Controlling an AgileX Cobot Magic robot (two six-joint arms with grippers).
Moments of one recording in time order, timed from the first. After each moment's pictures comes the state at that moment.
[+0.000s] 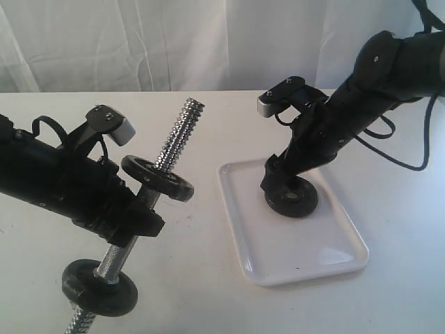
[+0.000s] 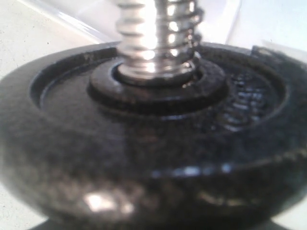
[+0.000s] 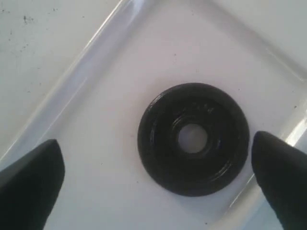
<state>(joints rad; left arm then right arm) -0.43 1.43 -0.81 -0.99 0.71 1.18 0.28 1.84 -1.26 0.42 0.72 -0.86</state>
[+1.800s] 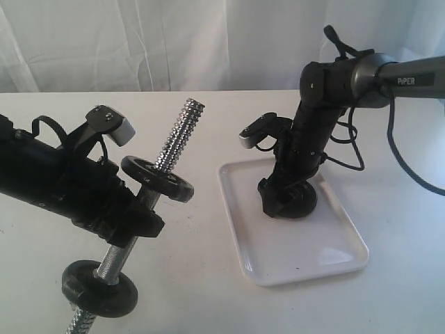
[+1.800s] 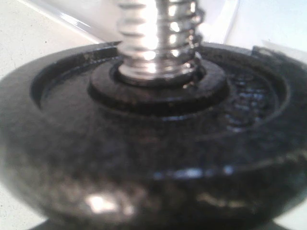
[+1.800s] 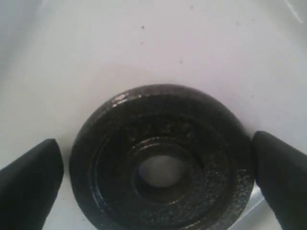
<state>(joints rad) -0.43 1.43 -0.81 -0.99 0.72 1.18 0.33 2.18 -1.57 0.15 0.93 -0.67</state>
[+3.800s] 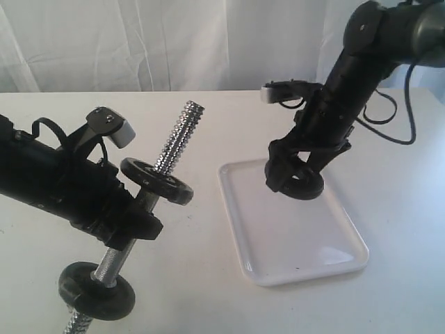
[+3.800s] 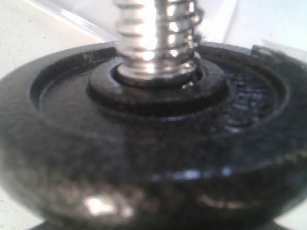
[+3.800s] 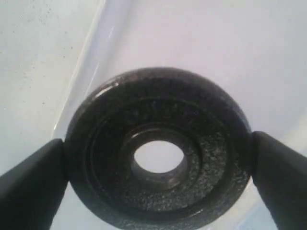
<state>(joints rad) -0.43 1.42 -0.81 -0.96 0.72 1.16 0.24 1.99 -1.57 0.37 1.21 -0.61</state>
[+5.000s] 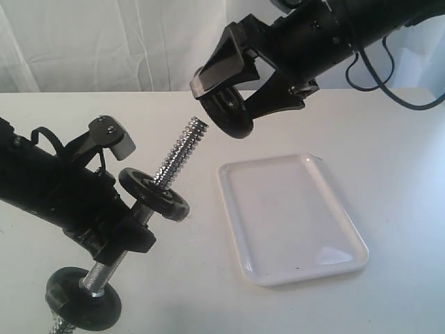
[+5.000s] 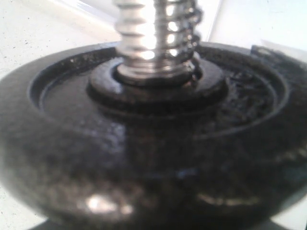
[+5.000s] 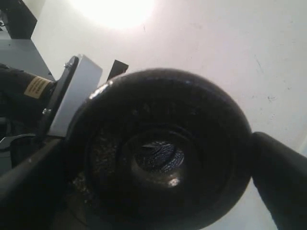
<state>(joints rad) -0.43 1.42 -0.81 -0.88 0.77 1.16 0.28 1.71 -1.50 0.95 1.22 -0.54</state>
